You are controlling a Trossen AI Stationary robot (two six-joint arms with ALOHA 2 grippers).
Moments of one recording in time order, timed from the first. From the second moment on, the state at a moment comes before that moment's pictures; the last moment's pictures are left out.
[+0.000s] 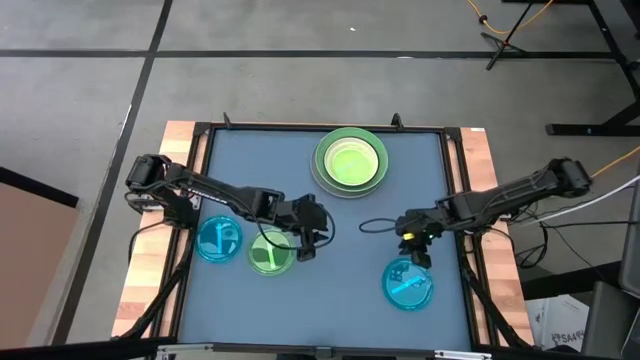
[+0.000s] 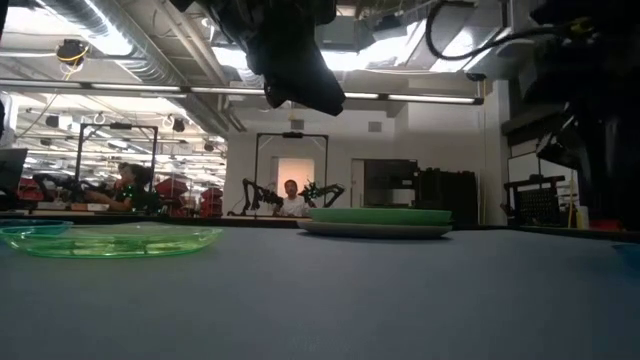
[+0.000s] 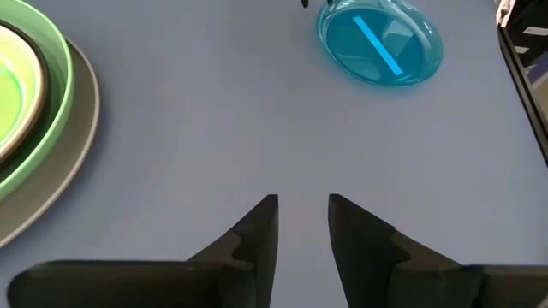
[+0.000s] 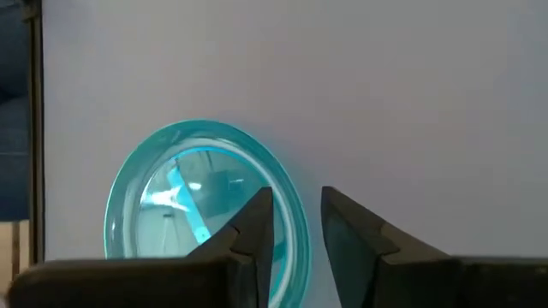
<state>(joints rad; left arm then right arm) -0.14 1.67 1.15 -0.22 -0.07 -0.23 0.26 1.04 0.53 -0.51 -0.23 0.46</state>
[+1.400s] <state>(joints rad) -0.14 1.67 1.15 -0.22 -0.07 -0.23 0.26 1.38 0.53 -0.38 -0.36 0.30</state>
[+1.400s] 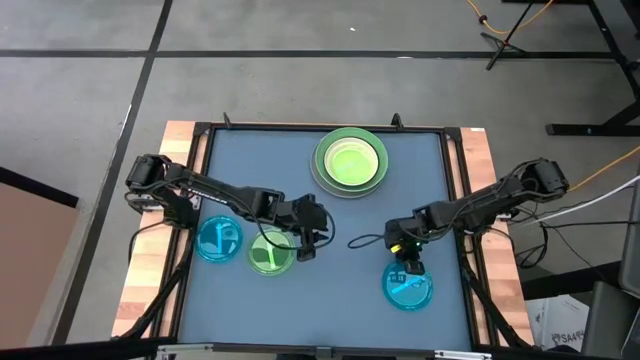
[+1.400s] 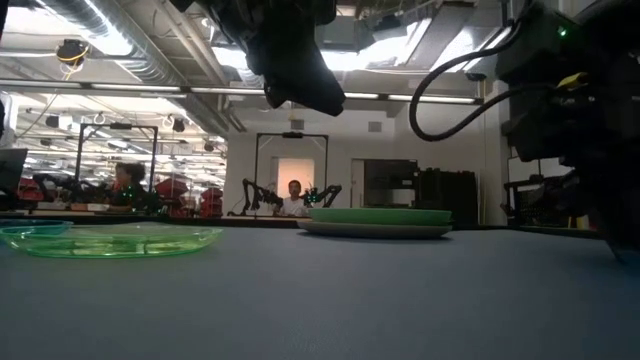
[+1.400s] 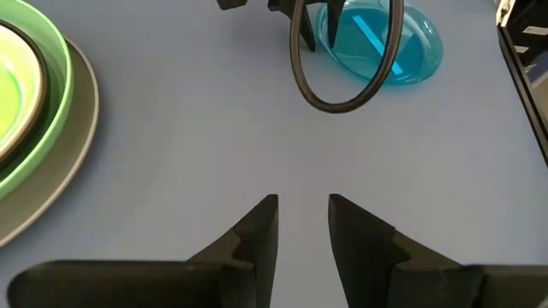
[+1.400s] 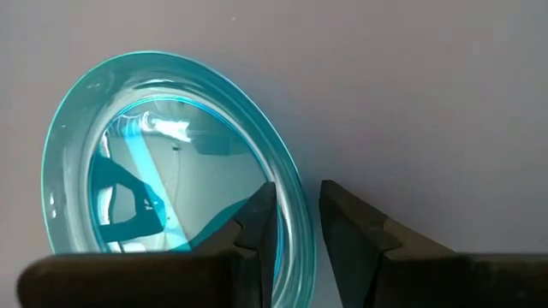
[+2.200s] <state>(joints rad) -0.14 1.67 1.15 -0.22 -0.07 -0.23 0.26 1.38 0.53 -0.38 -0.32 0.31</state>
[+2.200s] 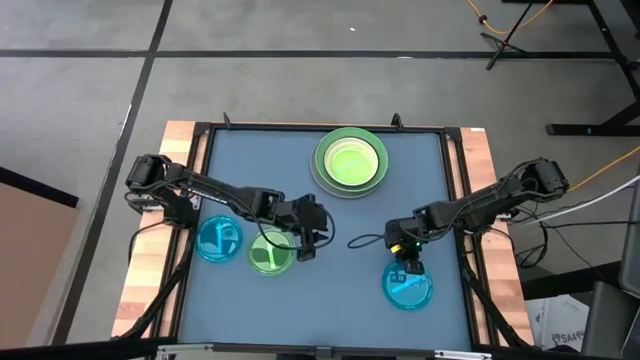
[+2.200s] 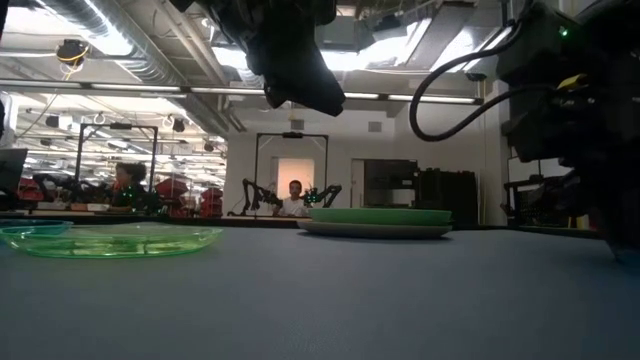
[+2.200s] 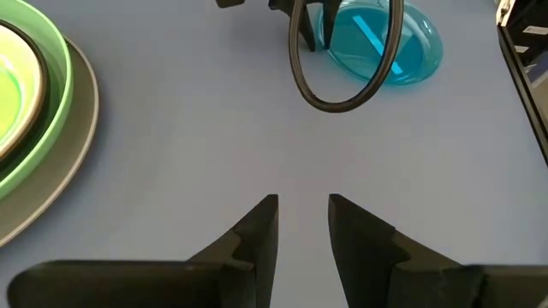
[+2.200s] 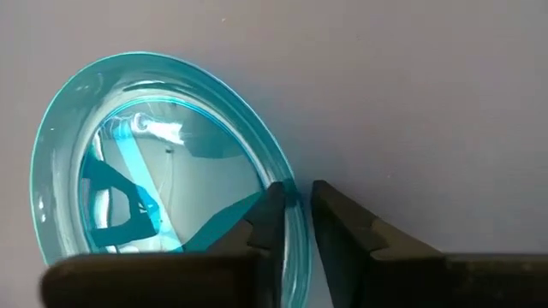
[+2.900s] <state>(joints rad) -0.14 1.61 1.14 -0.31 -0.06 -0.20 0.26 1.38 0.53 -0.34 -0.33 0.31</state>
